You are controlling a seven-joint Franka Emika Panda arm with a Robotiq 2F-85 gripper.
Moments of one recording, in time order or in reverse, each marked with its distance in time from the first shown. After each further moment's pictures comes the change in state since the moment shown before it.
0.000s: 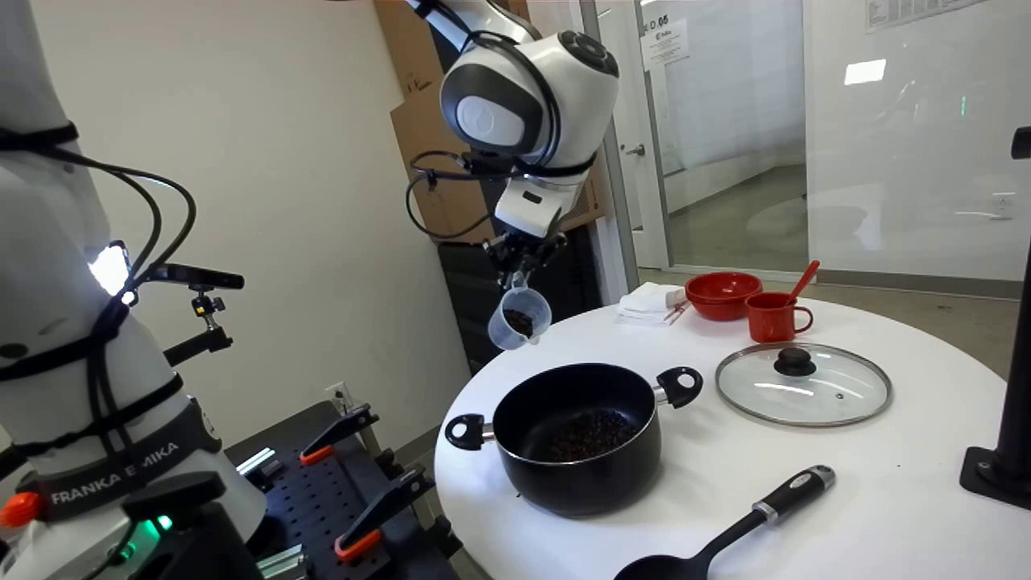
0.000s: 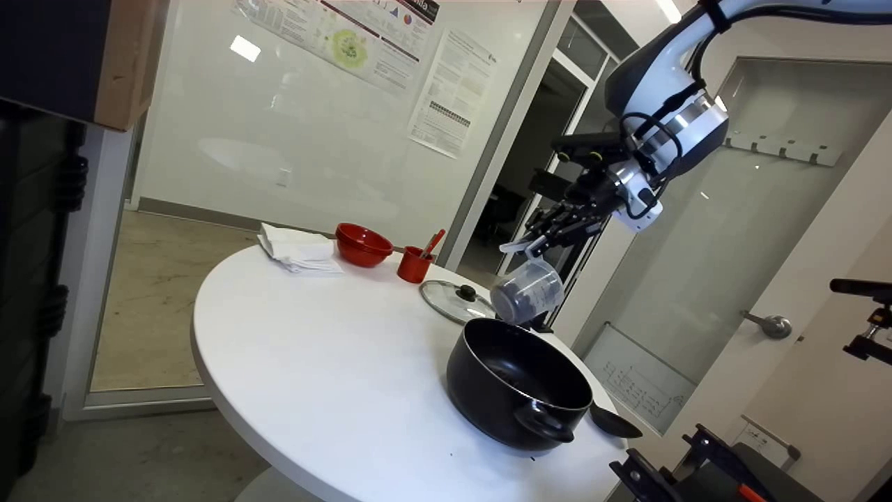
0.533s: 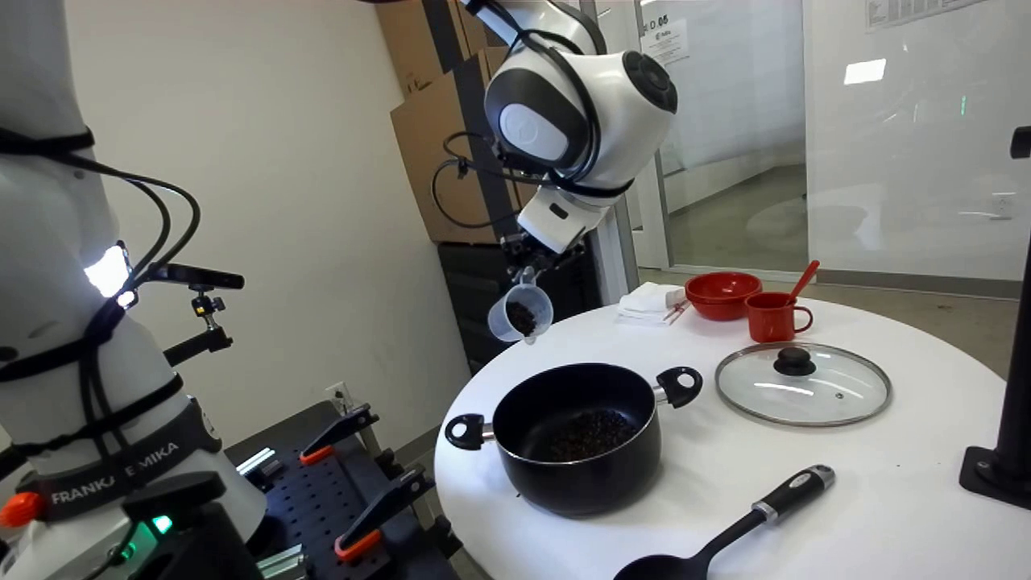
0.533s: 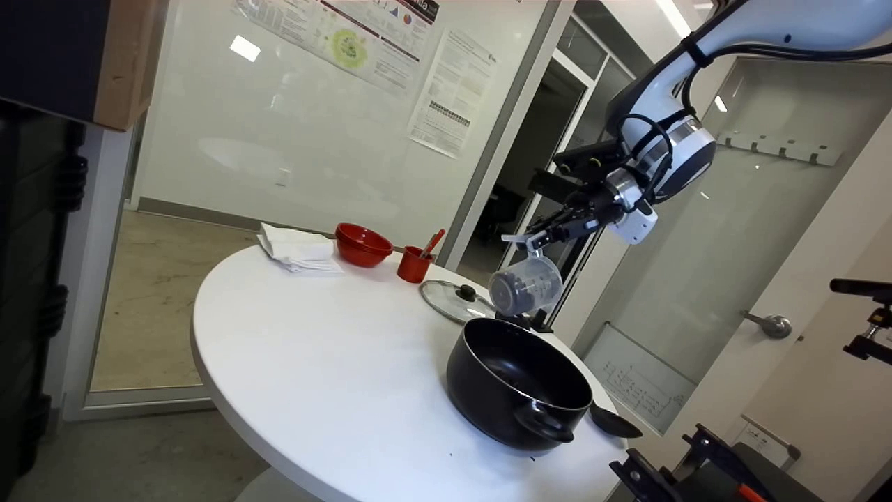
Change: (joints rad) arm -0.074 0.120 -0.031 0.123 0.082 -0.215 0.043
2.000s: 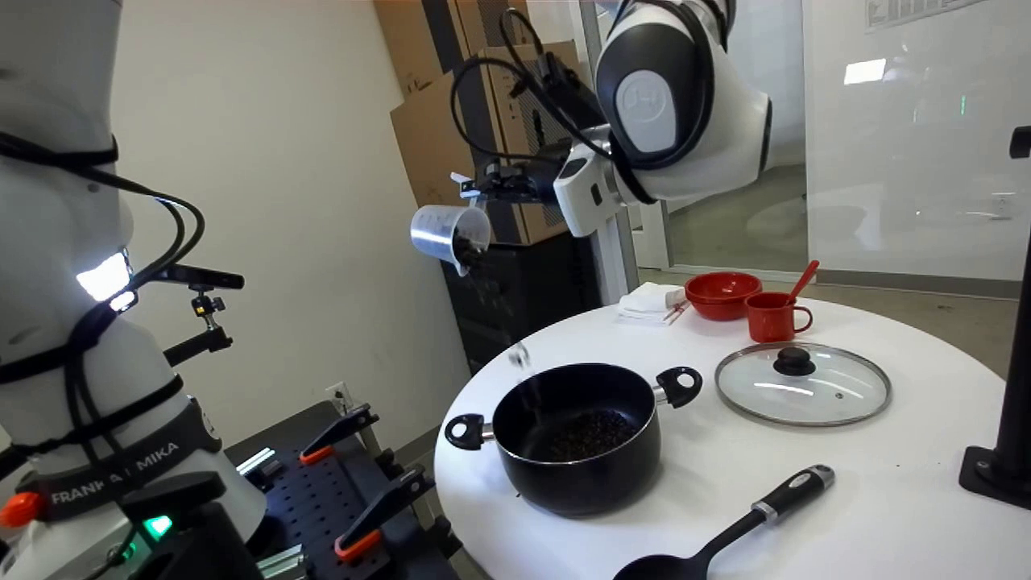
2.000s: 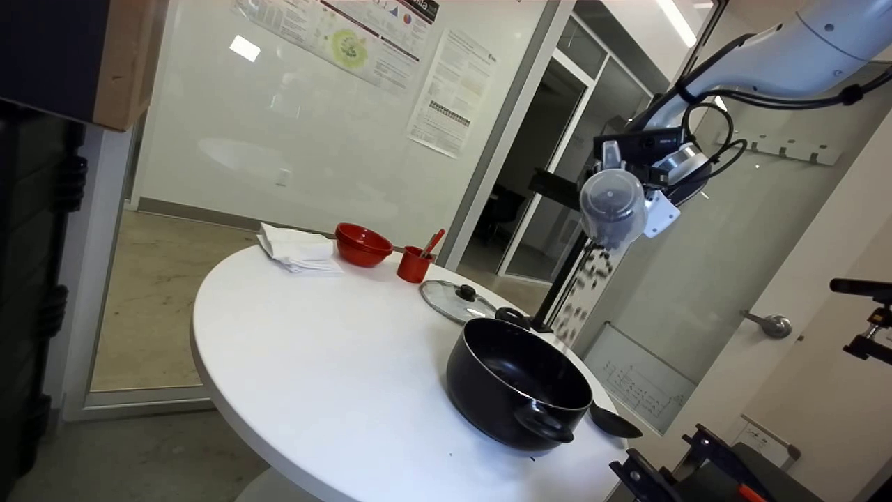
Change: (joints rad) arm -0.142 0.219 -0.068 0.332 -0.019 -0.929 -0.098
